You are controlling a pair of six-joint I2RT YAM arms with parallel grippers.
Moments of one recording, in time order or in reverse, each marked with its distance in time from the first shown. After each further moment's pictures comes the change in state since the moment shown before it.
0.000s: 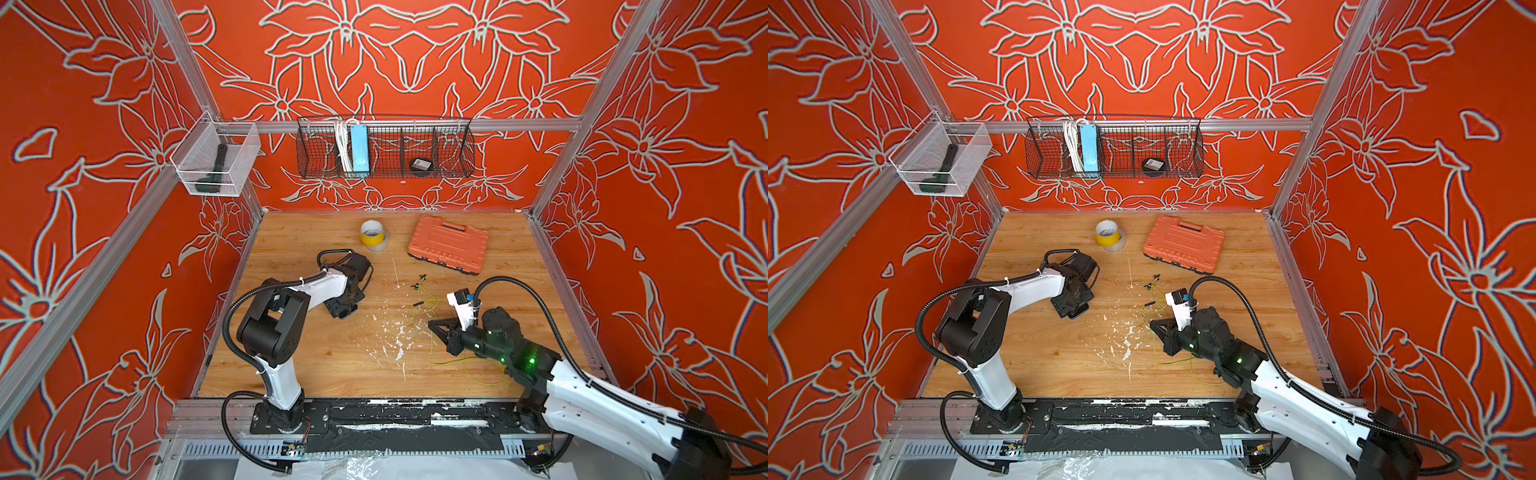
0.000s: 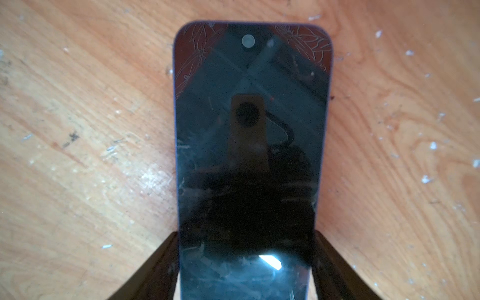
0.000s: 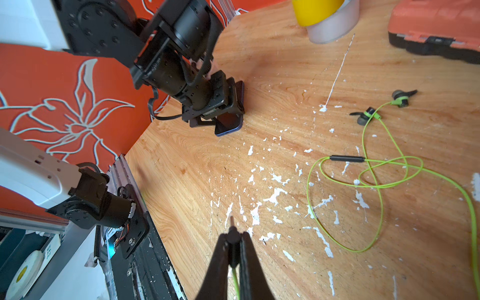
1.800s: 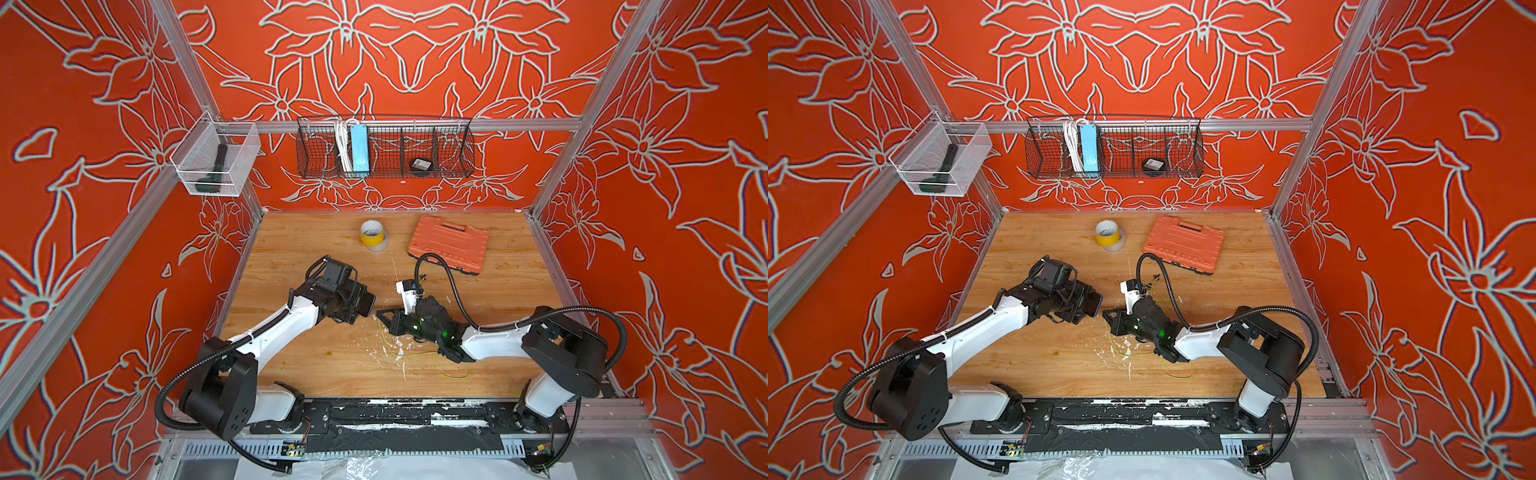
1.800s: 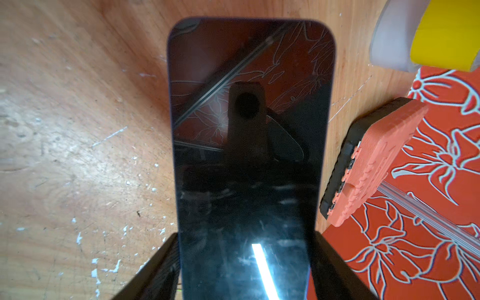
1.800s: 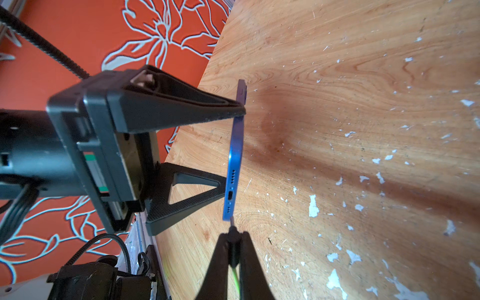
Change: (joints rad) left arm 0.002 -0.456 -0.263 0.233 0.415 -0.486; right arm 0.155 0.857 0.259 0.657 0.096 0.333
